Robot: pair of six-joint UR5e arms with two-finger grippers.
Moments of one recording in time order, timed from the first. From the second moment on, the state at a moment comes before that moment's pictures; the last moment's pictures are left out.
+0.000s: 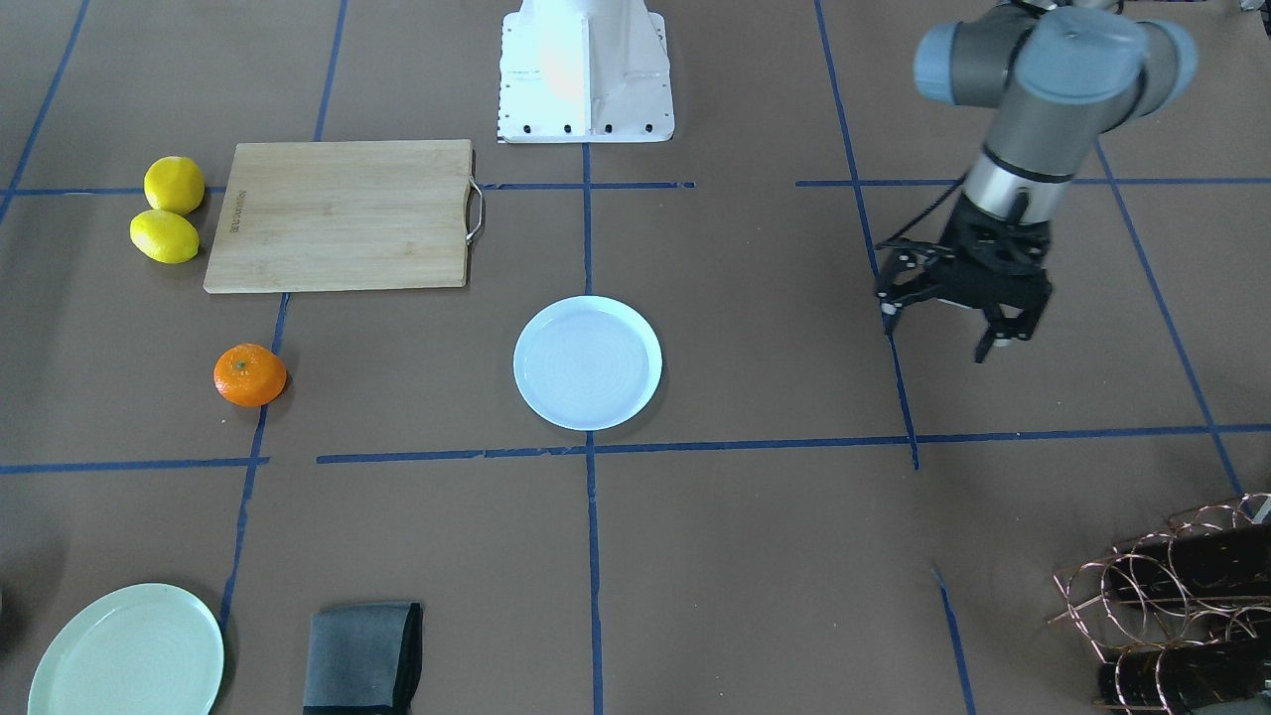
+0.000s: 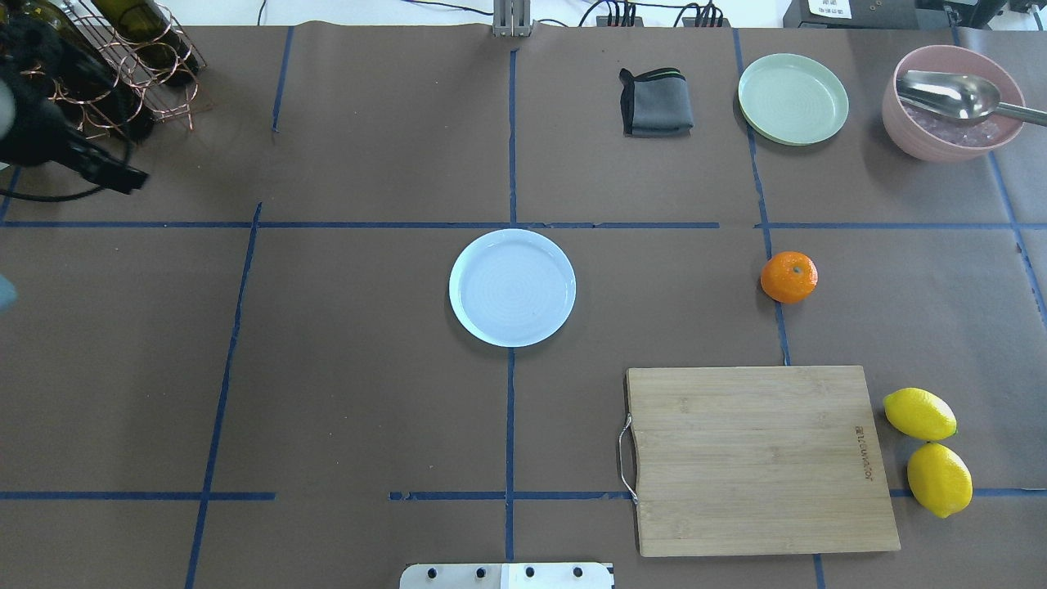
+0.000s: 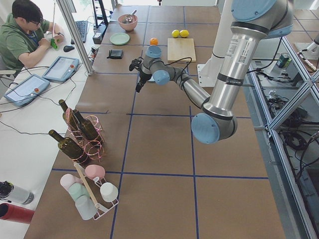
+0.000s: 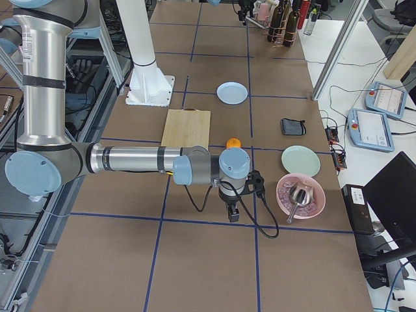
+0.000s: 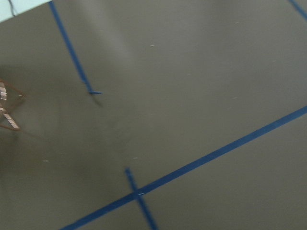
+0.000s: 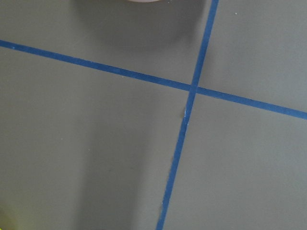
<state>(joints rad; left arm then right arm) -1.15 -1.71 -1.86 -1.86 -2.08 -0.14 1.54 -1.65 1.69 -1.53 2.40 -0.16</state>
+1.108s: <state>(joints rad) -1.61 -1.49 -1.73 -1.51 -2.23 0.18 1.41 -1.53 1.72 -1.43 2.40 0.00</state>
